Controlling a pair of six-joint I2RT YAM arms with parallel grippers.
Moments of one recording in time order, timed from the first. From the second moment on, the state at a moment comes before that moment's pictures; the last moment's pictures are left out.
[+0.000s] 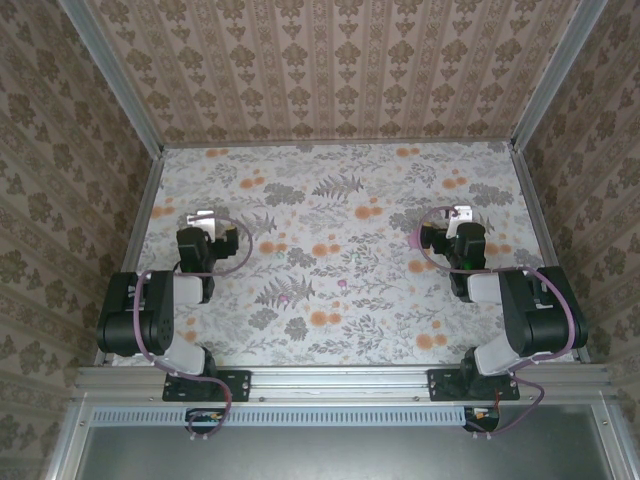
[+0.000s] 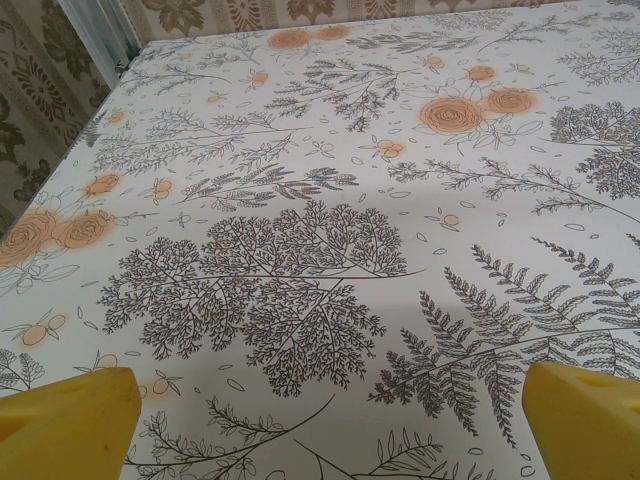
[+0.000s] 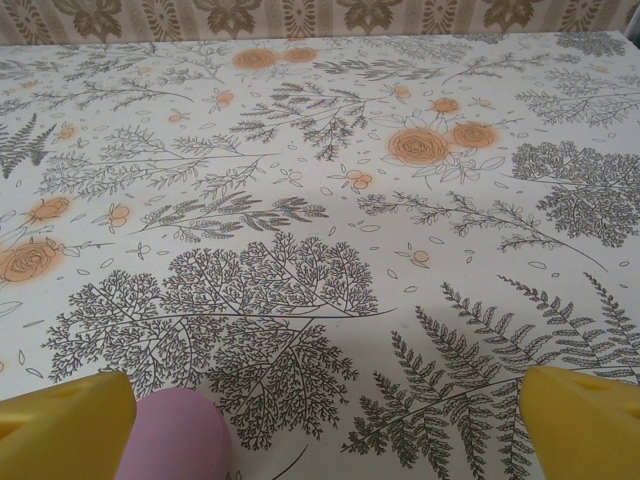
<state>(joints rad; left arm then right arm) -0.03 1.53 0.38 0.74 -0.06 0.07 0.02 1.52 0.39 0.73 0.07 0.03</state>
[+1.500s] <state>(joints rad) -0.19 1.13 0.78 -0.06 0.16 -0.35 -0.02 1.38 1.01 -0.44 -0.35 0.32</state>
